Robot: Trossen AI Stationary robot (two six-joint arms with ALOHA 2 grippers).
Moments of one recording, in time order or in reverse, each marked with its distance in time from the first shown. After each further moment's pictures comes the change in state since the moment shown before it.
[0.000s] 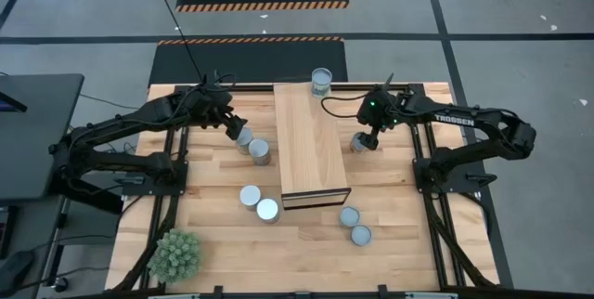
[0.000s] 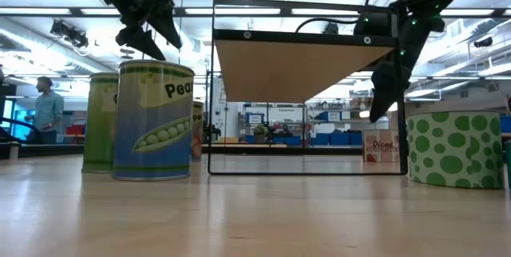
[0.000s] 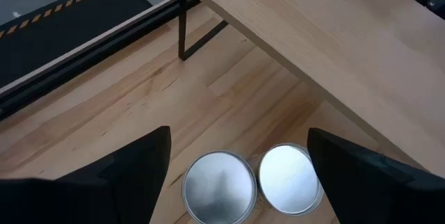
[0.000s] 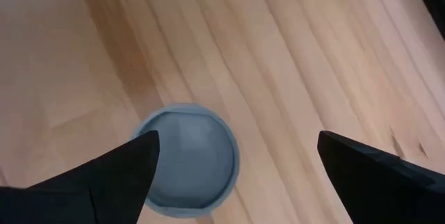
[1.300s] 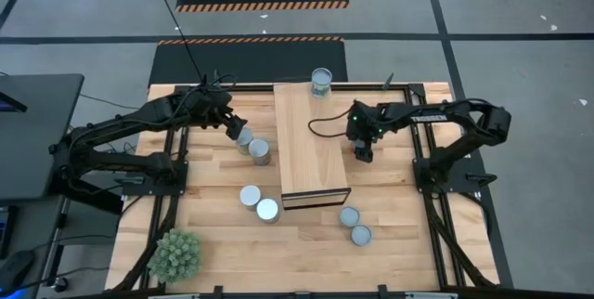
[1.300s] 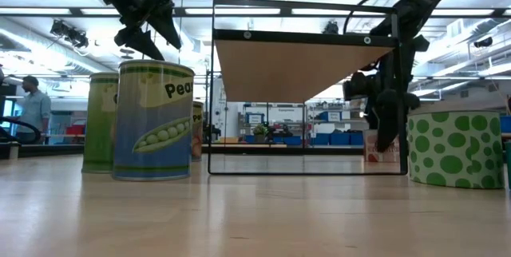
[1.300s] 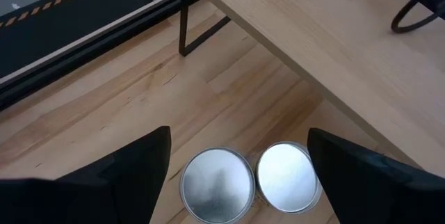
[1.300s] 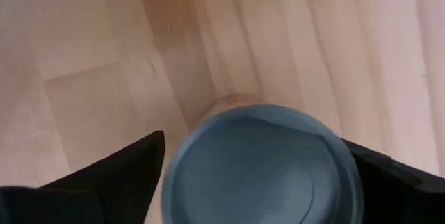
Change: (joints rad) left arm 0.000 0.001 0.000 -0.006 0.000 -0.025; right arm 0.109 0.244 0.000 0.043 -0.013 -0.065
